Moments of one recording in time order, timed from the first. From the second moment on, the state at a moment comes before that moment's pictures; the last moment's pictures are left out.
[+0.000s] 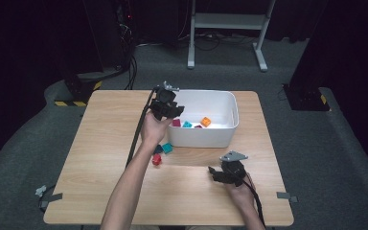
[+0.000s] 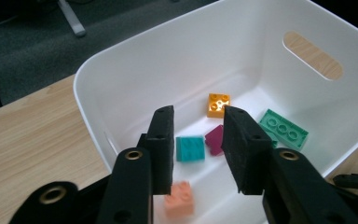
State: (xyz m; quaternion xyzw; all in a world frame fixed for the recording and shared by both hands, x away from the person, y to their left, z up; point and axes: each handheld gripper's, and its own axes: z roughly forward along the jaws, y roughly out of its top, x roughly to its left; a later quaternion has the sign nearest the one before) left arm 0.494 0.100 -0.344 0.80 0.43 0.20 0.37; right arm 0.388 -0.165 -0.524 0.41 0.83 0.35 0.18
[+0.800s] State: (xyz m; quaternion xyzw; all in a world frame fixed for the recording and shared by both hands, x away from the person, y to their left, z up) left arm 0.459 0.138 -0.339 0.76 0.45 0.22 0.42; right arm 0.388 -0.165 -0.524 0.41 0.83 0.35 0.18
